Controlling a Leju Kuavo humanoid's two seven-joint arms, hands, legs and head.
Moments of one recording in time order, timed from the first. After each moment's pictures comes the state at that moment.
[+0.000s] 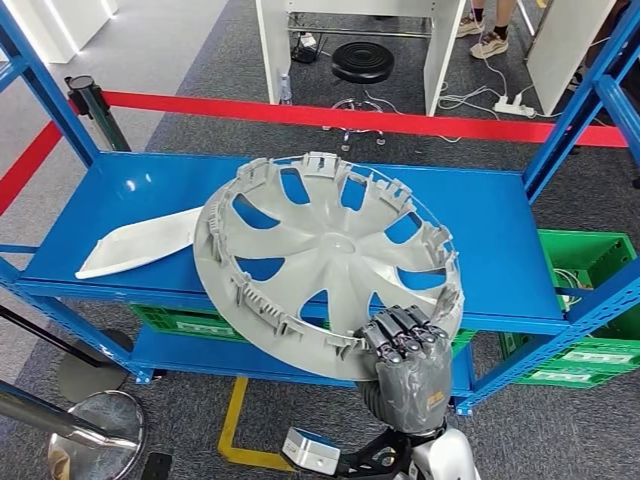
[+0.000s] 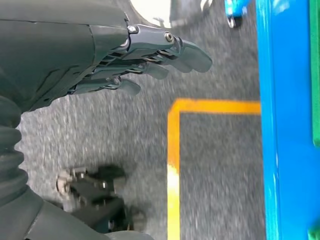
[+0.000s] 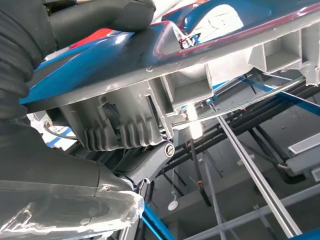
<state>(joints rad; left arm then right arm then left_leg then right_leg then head) -0.10 -0.15 1.05 -0.24 -0.80 -0.01 -0.65 0.15 0.10 0.37 -1.84 1.52 -0.68 -0.22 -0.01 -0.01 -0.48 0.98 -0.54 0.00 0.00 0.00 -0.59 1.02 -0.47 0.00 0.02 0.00</state>
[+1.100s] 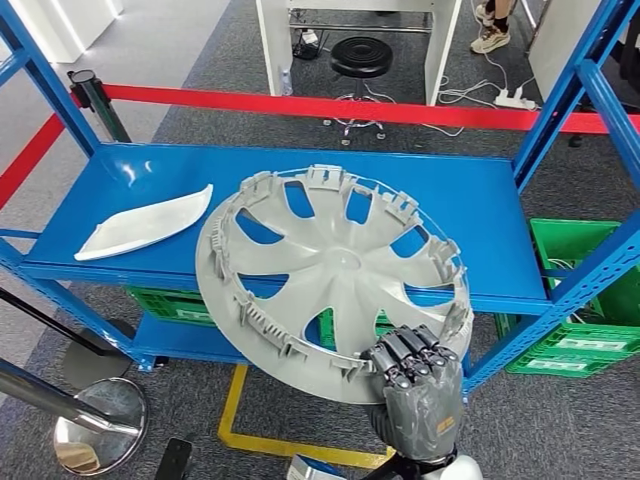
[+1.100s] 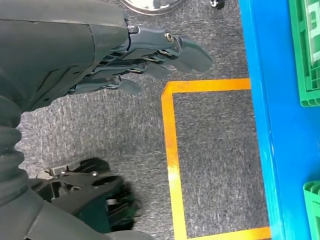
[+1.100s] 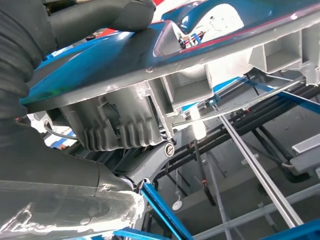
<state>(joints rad) -0.14 -0.18 1.01 -0.24 -0.87 -0.01 -0.64 0.20 0.01 0.44 -1.92 1.57 -0.68 -0.10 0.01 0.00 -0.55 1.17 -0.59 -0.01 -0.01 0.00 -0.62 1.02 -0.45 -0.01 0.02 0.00</state>
